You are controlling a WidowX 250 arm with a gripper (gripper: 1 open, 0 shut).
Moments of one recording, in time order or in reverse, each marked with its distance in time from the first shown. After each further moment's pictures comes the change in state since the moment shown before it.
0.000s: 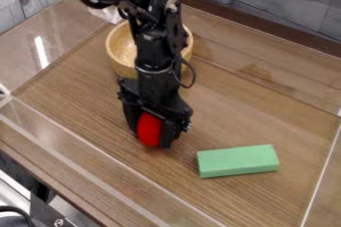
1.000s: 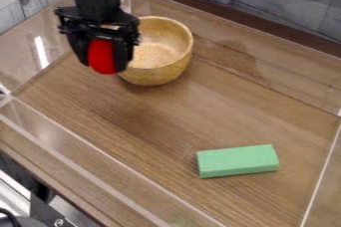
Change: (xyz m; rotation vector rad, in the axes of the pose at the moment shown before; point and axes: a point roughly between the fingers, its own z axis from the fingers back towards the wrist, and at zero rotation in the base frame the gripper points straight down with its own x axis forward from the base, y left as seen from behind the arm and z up) arm 0.006 0.111 0.066 0.005 -0.078 0.321
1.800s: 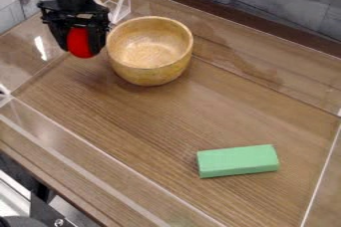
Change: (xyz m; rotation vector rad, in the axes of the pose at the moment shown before) arm 0.048 0.050 -0.040 0.006 0.042 0.016
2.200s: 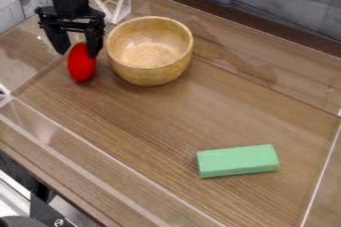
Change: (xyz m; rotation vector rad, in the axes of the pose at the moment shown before) arm 0.001 0.010 -0.004 -0.001 0.007 0.035
